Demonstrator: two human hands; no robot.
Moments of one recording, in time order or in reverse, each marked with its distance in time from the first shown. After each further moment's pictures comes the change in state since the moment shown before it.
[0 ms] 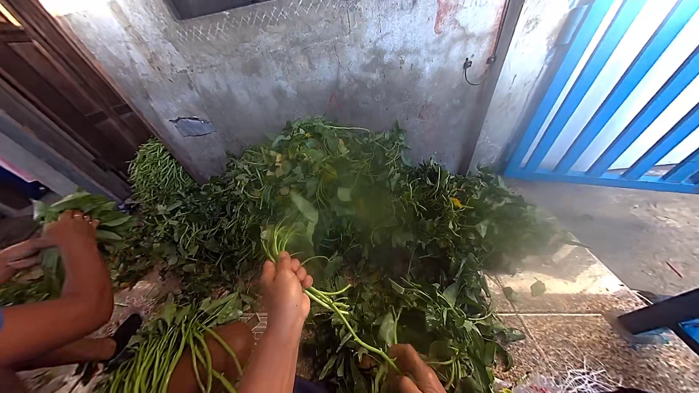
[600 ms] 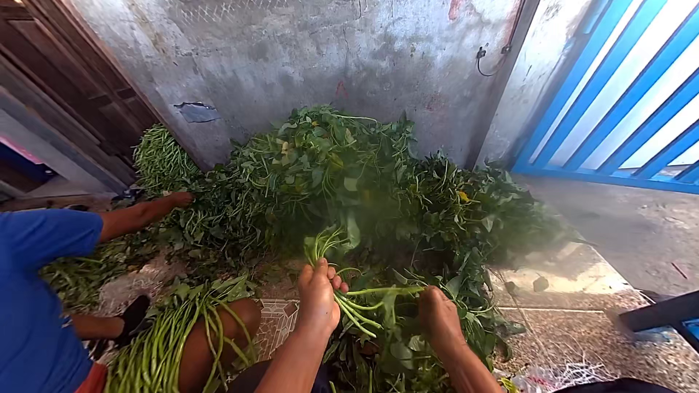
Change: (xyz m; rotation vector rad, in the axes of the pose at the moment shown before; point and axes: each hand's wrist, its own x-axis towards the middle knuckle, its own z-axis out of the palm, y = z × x) left_hand -0.031 -0.028 -0.006 0.027 -0.085 -0.227; right_hand 0.081 -0.001 -0.035 0.564 0.687 0.281
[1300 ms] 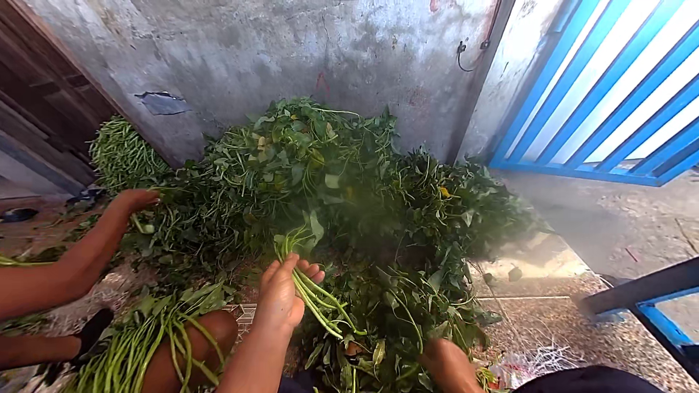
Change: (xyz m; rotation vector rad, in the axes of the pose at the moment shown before) left_hand 0.017 0.019 0.001 0.003 0.035 -0.093; right_hand -0.026 0.022 -0.088 -1.401 -0.303 0.254
